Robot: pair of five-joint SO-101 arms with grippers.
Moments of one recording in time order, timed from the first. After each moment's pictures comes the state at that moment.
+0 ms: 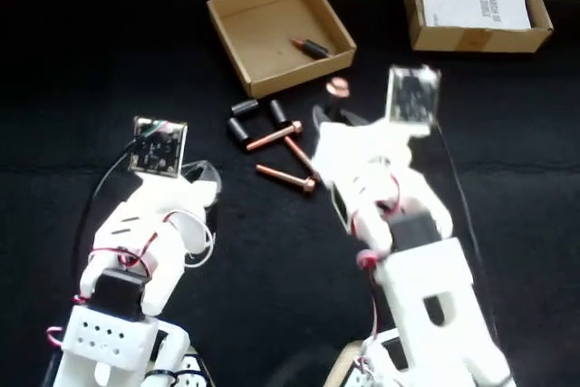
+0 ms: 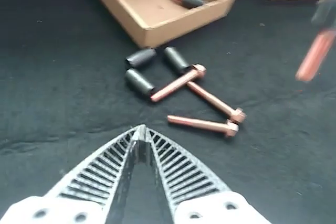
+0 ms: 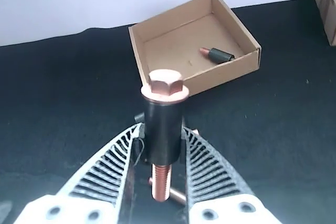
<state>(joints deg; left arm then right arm) 7.4 -77.1 69.7 44.8 10.1 -24.1 -41.9 42.1 31.6 -18.6</state>
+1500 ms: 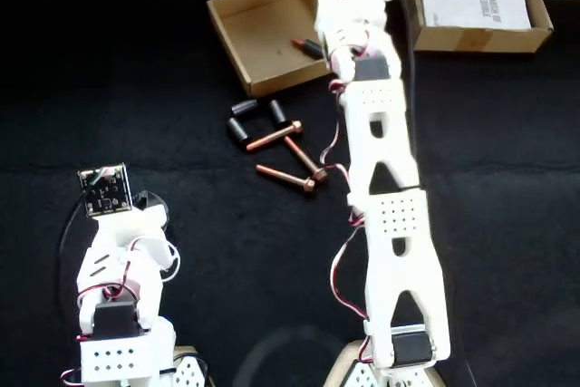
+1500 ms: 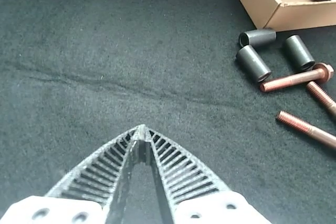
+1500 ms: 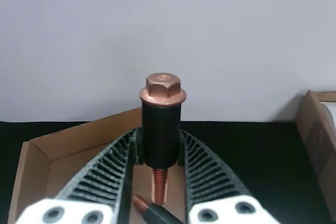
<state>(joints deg) -11.6 -101.9 96.2 45.1 10.0 -14.8 71.3 -84.1 31.9 -7.9</state>
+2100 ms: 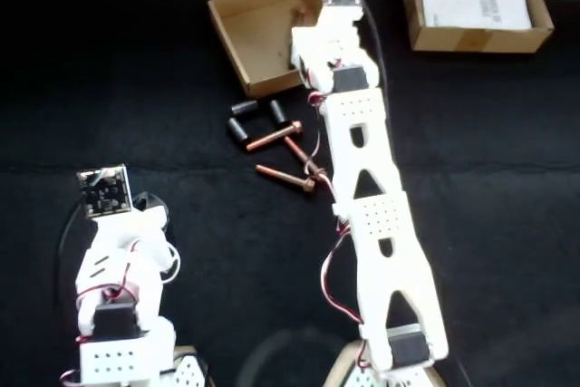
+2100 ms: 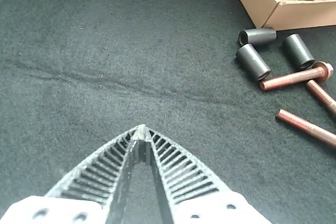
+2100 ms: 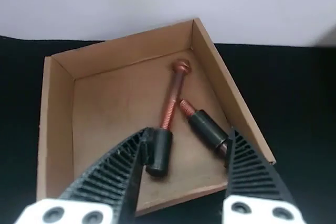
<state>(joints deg) -11.6 -102.7 96.2 46.0 10.0 -19.0 76.6 -94.4 55.3 -7.9</state>
